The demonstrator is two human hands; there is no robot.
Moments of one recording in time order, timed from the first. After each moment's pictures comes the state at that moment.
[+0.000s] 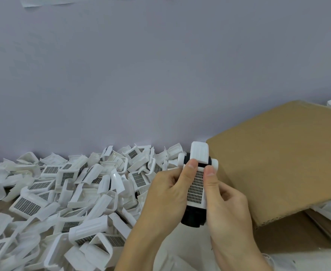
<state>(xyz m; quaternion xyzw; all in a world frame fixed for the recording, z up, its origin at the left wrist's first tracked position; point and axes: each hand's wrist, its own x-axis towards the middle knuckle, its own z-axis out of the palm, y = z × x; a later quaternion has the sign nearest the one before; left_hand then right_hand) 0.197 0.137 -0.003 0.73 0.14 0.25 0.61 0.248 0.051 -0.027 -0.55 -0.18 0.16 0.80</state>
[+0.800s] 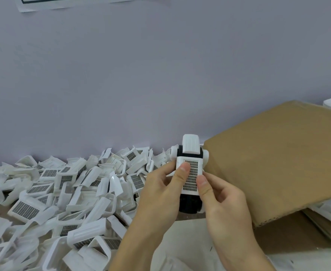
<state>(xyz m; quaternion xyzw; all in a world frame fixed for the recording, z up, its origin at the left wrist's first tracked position) 0.196 0.144 -0.010 0.69 0.14 0.27 0.66 0.260 0.046 -0.032 -0.56 -0.25 0.14 0.77</state>
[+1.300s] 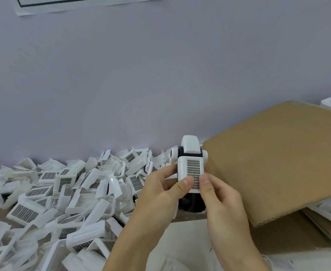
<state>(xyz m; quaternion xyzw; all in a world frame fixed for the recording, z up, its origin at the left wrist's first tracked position) 0.194 0.151 -0.012 0.66 0.13 0.22 0.71 0.259 0.047 -0.034 -0.55 -0.25 0.14 0.78</state>
